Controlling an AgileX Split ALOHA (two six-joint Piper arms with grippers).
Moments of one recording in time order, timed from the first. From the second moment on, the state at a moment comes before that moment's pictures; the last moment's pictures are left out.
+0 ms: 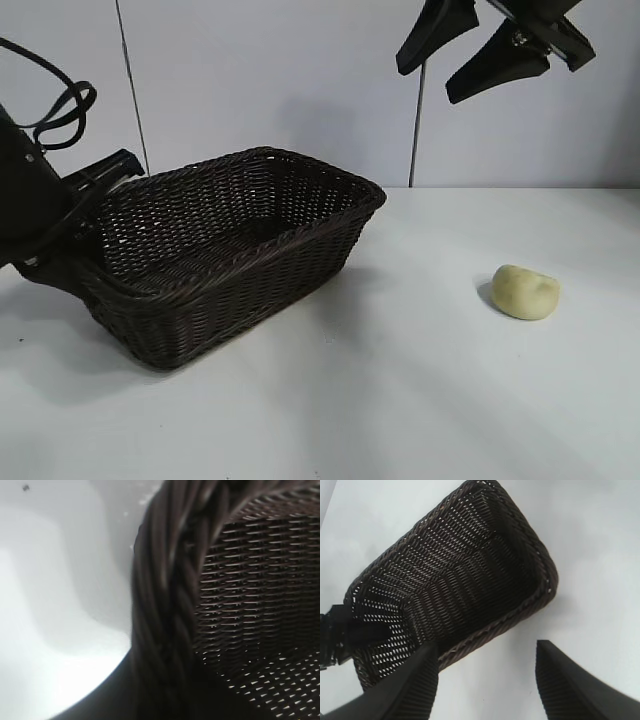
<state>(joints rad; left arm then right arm) -0.23 1.78 -1.08 -0.49 0.69 -0.28 0.18 1.67 -1.37 0.63 0.81 -0.33</state>
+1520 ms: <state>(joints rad) -0.22 1.99 -1.45 -0.48 0.98 0.19 0.18 1.67 -1.37 0.63 0.81 -0.33</state>
